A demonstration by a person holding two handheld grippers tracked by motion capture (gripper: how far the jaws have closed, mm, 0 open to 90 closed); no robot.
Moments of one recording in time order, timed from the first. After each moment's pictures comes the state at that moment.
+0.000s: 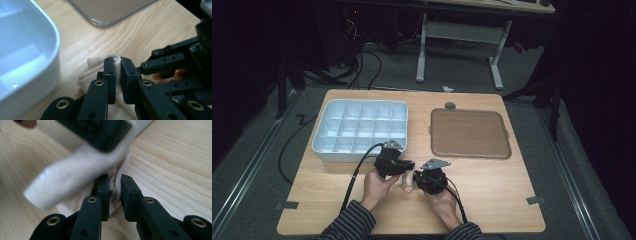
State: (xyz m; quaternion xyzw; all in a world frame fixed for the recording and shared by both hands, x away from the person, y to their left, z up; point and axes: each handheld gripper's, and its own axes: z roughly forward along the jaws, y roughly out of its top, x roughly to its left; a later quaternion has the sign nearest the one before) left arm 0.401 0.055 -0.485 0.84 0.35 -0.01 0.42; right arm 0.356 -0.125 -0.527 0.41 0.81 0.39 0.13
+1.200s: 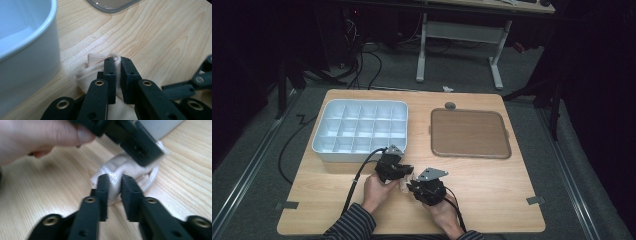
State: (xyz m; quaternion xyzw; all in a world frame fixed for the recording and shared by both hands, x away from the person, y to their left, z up) left arm 0.402 0.056 -0.507 0.84 0.35 0.00 0.41; right arm 0.323 -0.117 -0.517 0.36 0.84 0.39 0.12
